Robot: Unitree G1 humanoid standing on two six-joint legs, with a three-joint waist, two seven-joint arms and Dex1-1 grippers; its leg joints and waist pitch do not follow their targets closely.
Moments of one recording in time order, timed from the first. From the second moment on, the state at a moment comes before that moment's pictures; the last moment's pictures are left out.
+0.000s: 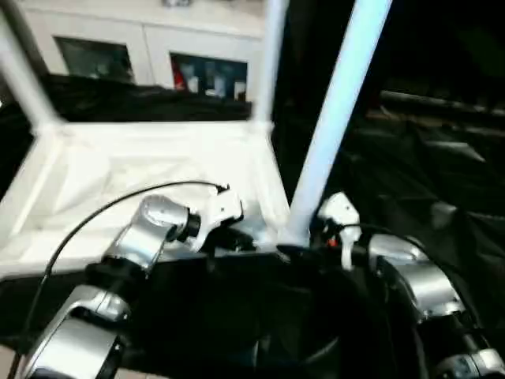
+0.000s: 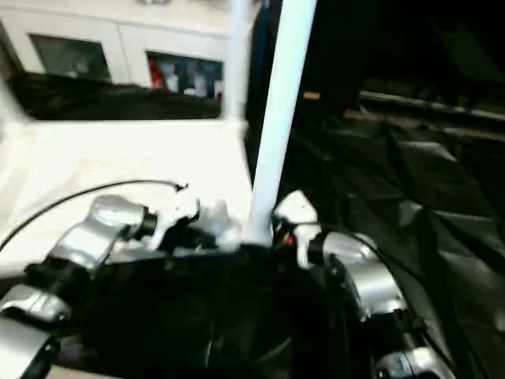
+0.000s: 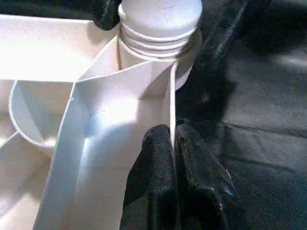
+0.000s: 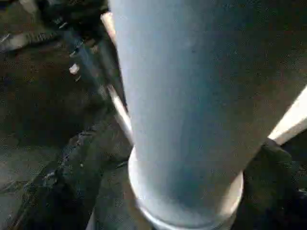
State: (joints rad) left arm -0.64 0.37 -0.32 0.61 0.04 0.12 -1.36; right arm -0.34 -0.36 0.21 0.28 0.17 0.25 1.03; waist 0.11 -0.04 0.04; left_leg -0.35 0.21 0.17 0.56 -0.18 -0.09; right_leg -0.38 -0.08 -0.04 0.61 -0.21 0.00
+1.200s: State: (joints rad) left arm -0.72 0.11 -0.27 0.75 0.13 0.26 -0.83; right arm -0.49 -0.08 0.00 0.55 0.11 0.30 0.33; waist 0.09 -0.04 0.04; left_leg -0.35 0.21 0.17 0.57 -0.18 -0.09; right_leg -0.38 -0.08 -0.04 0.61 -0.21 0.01
